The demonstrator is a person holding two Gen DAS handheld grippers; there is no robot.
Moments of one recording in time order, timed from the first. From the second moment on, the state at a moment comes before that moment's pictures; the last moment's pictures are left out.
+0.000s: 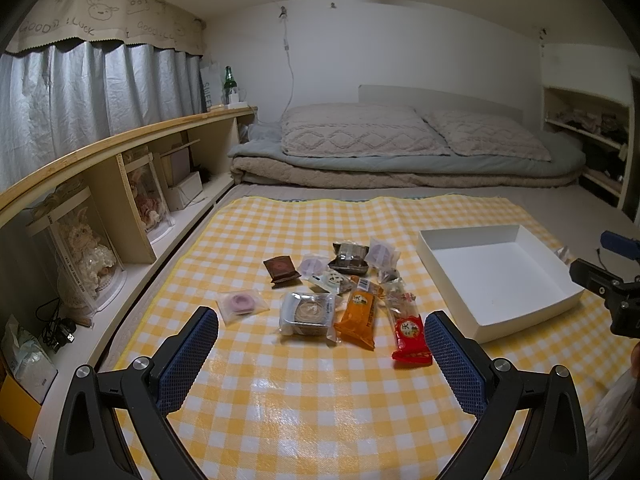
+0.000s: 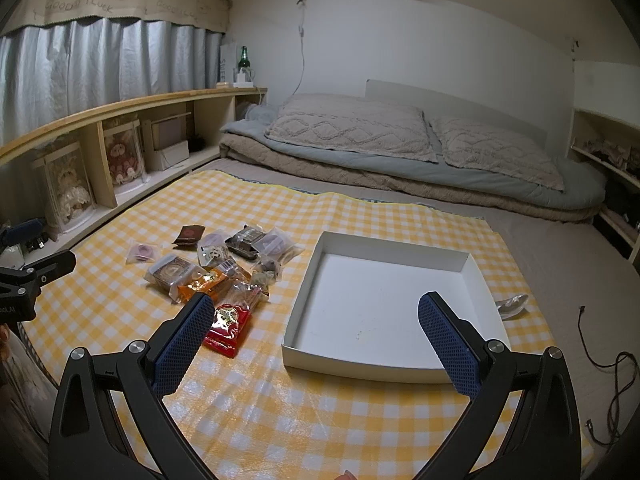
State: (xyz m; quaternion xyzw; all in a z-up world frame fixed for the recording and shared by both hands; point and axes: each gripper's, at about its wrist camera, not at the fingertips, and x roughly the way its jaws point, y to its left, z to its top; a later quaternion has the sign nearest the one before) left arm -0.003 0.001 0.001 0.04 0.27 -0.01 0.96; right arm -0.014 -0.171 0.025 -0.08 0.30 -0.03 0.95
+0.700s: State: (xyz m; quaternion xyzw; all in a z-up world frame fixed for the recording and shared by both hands) left arm 0.048 0.004 0.035 0.05 0.28 -0.04 0.96; right arm 0.022 -0.153 0.036 -0.09 0.30 -0.01 0.95
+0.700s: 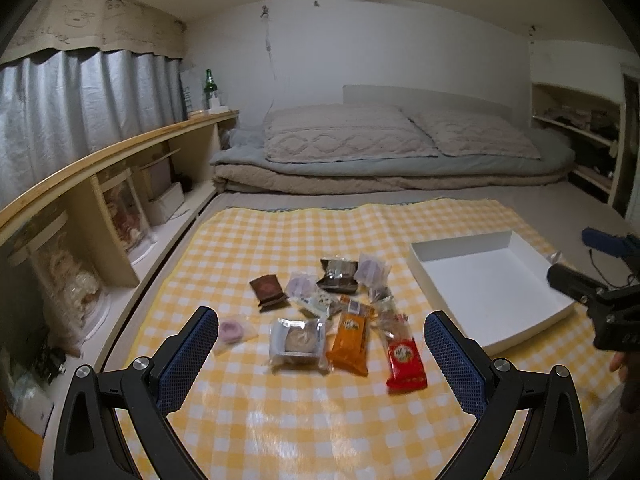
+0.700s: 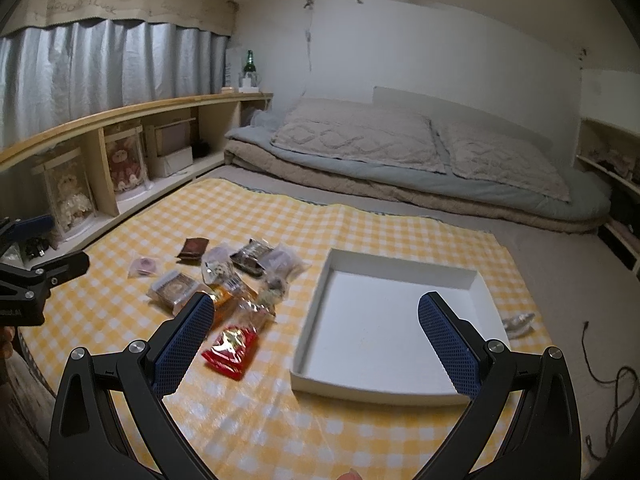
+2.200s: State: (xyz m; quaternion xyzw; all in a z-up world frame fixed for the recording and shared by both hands) left arm 0.343 0.041 -0.136 -0.02 0.60 -0.01 0.80; right arm 0.190 -0.109 -0.163 0.00 0.62 0.02 0.78
